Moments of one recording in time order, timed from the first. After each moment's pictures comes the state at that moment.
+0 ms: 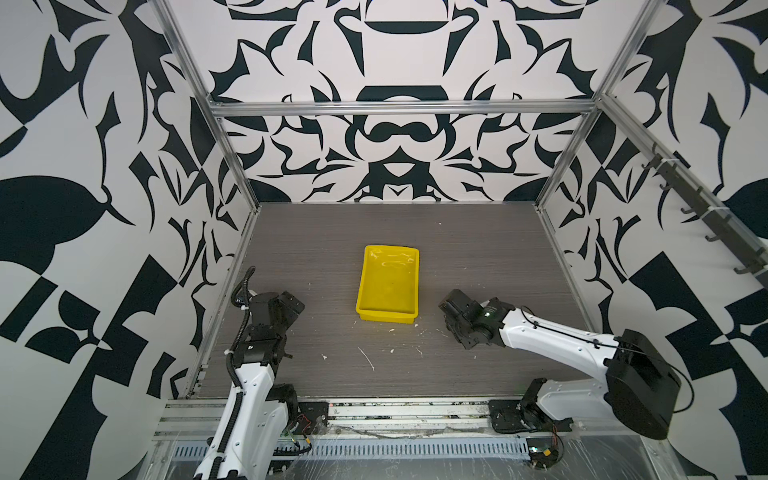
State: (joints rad) left arm 0.04 0.71 0.38 -0.39 -0.14 -0.77; right arm 0.85 1.33 0.80 -0.67 0.31 1.78
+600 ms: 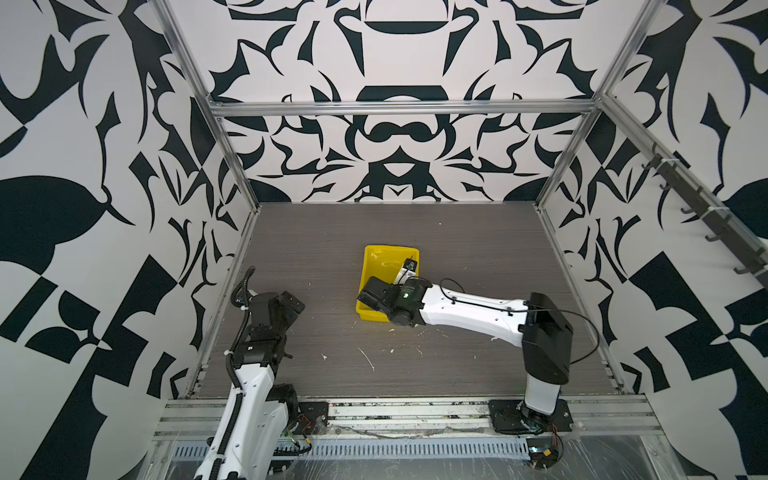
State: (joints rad) left arm 0.04 0.69 0.38 -0.39 -0.14 -0.77; right arm 1.08 1.89 1.50 -0.79 0.49 1.34
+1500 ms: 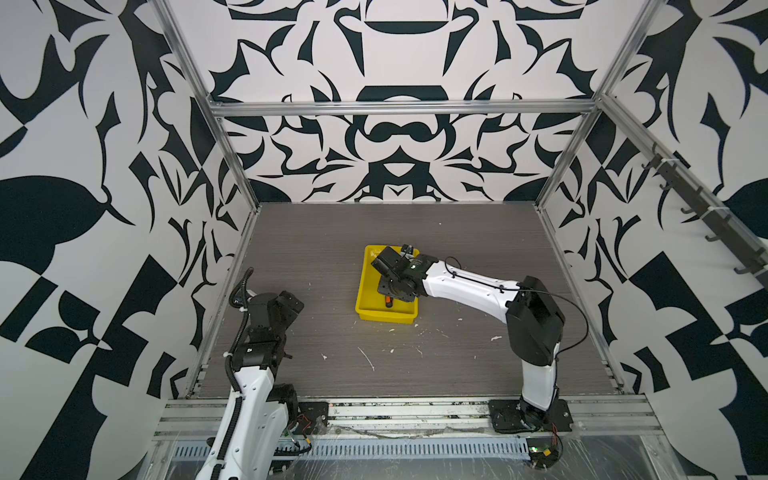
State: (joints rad) left arm 0.04 0.68 0.38 -0.40 -0.14 -0.79; right arm 0.90 1.92 1.54 -0.72 0.20 1.11
